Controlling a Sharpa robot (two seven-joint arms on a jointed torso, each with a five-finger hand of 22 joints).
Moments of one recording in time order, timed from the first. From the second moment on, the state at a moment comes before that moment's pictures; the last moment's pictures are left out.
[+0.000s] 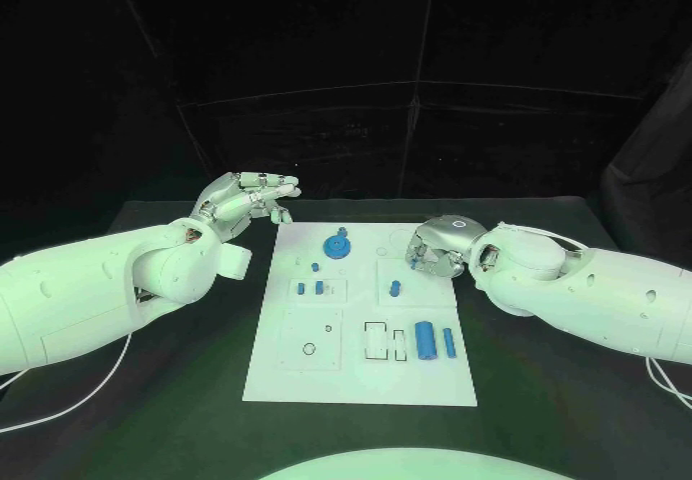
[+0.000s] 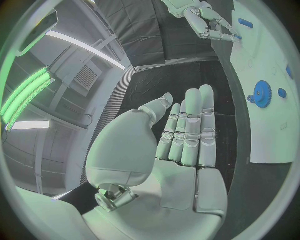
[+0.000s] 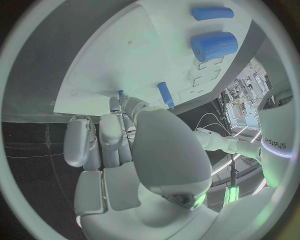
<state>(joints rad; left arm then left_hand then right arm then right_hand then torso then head) 1.26 -0.84 -0.16 1.41 0.03 -0.15 0.47 1.26 -0.06 0.43 -0.08 0.05 1.01 0.18 0.12 0.07 1.05 0.12 0.21 0.08 1.19 0.04 0.88 0.50 0.17 1.05 0.14 0.64 0.64 1.12 -0.81 -0.03 1.45 -1.73 -0.22 -0.12 1.53 -0.09 0.43 0.10 0.11 1.12 0.14 0.07 0.07 1.22 0.07 0.10 0.07 1.46 0.00 1.17 1.02 0.08 1.37 0.10 1.39 1.30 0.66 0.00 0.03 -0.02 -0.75</state>
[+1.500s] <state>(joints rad) 1.26 -0.83 -0.16 1.43 0.03 -0.17 0.47 1.27 -0.06 0.42 -0.09 0.05 1.01 0.18 0.12 0.07 1.05 0.12 0.21 0.07 1.19 0.04 0.87 0.49 0.17 1.05 0.14 0.64 0.64 1.06 -0.64 -0.03 1.61 -1.66 -0.25 -0.14 1.50 -0.10 0.46 0.08 0.11 1.11 0.14 0.07 0.07 1.22 0.07 0.09 0.07 1.46 0.00 1.18 1.03 0.08 1.39 0.10 1.40 1.31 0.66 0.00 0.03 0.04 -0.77</state>
